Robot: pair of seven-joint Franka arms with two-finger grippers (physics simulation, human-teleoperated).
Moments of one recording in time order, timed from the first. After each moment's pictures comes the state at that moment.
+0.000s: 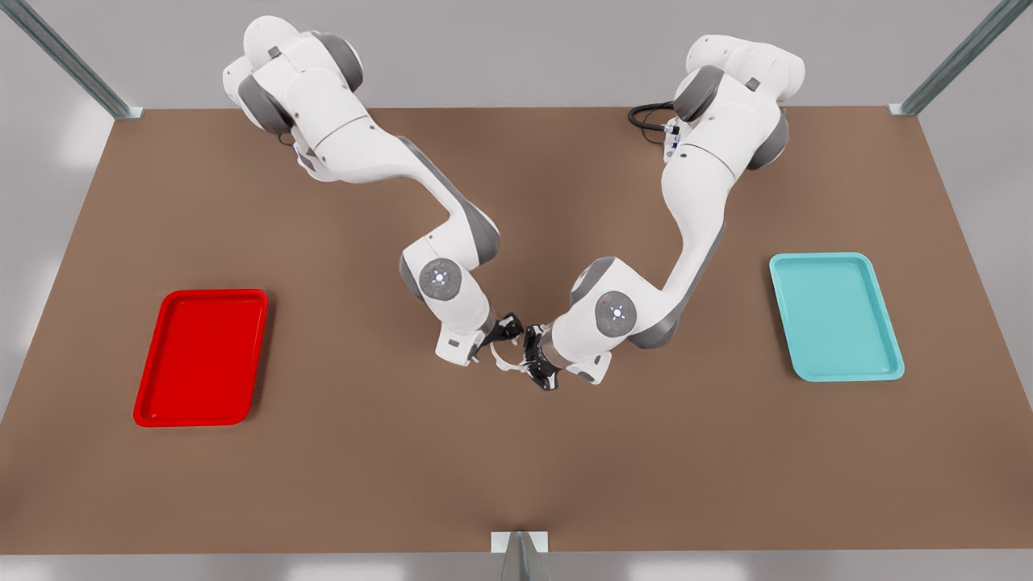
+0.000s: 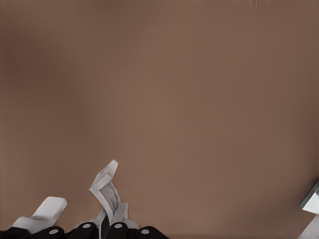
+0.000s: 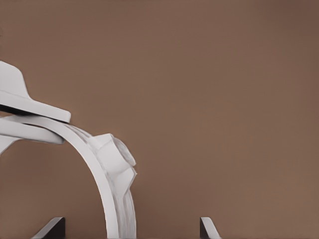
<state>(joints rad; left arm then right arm) -0.35 0.89 -0.38 -1.08 -0.05 2.15 -2.40 0.57 0.72 0.09 -1.38 0.11 2.29 0.21</state>
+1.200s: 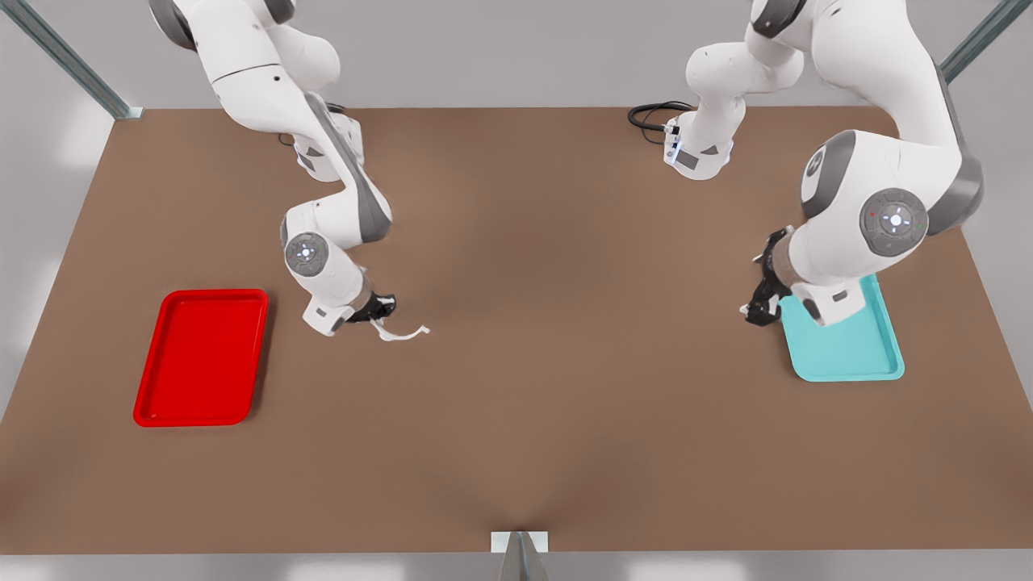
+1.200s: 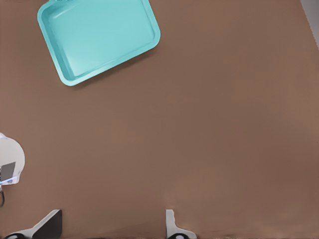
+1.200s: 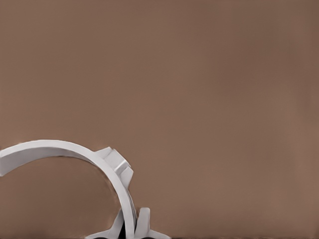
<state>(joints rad) 0.09 0.35 -0.33 -1.23 0.03 1.35 -1.40 0.25 0.24 0.08 -2.07 0.06 2.30 0.12</state>
